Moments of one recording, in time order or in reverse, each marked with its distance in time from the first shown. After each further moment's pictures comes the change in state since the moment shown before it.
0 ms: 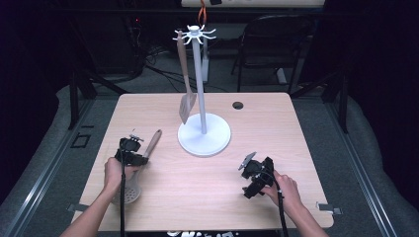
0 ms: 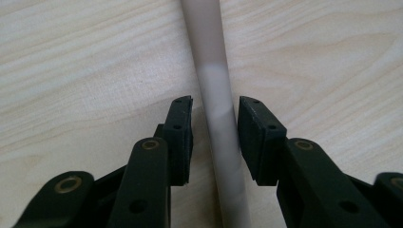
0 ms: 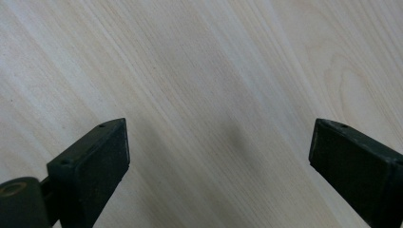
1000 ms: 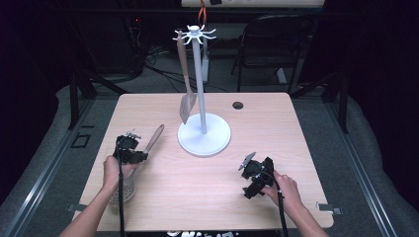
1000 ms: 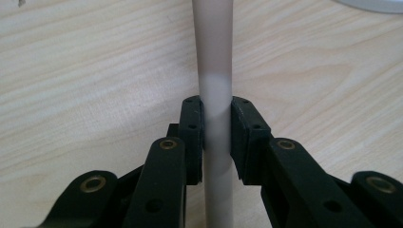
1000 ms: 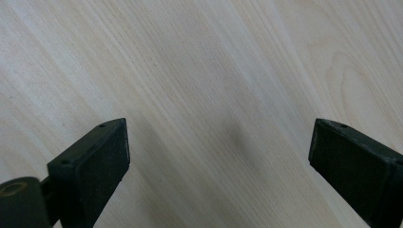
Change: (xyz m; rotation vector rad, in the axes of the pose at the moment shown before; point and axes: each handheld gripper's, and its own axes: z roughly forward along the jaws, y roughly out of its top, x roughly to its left) left arm 0.005 -0.003 -0.014 -0.125 -0.071 -0.010; right arm 0.001 0.000 0.001 0.000 0.009 0.006
